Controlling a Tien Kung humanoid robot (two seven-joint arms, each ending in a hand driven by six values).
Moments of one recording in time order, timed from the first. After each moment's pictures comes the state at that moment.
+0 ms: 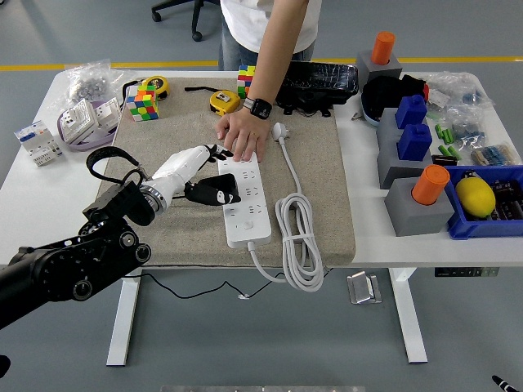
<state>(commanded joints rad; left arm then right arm) -0.70 0.27 -0.48 -1.04 1.52 0.30 0.15 -0.03 -0.30 1.07 0.46 -0.76 -0.04 -0.08</state>
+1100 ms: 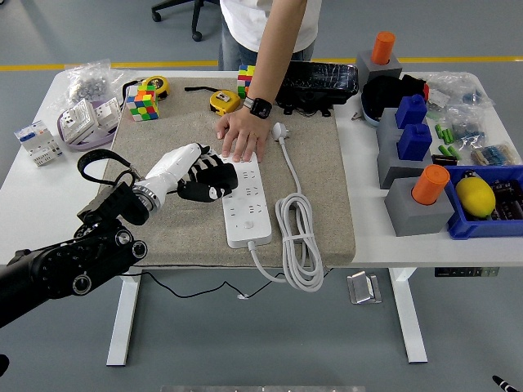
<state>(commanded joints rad) -0.69 0.28 -0.50 -0.99 1.44 0.36 0.06 -0.03 -0.30 1.07 0.46 -0.76 -0.04 -0.07</state>
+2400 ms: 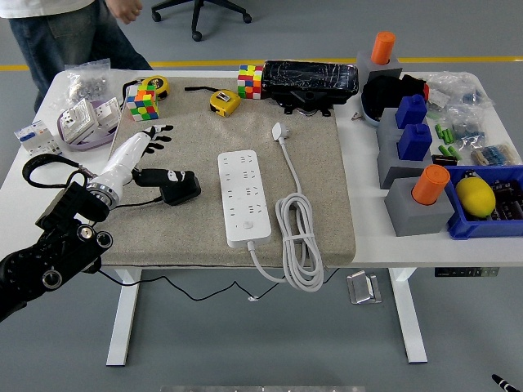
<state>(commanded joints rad) -0.57 0.33 -0.75 -0.99 1.32 0.41 -0.06 -0.03 -0.30 1.07 0.46 -0.76 -0.04 -0.07</state>
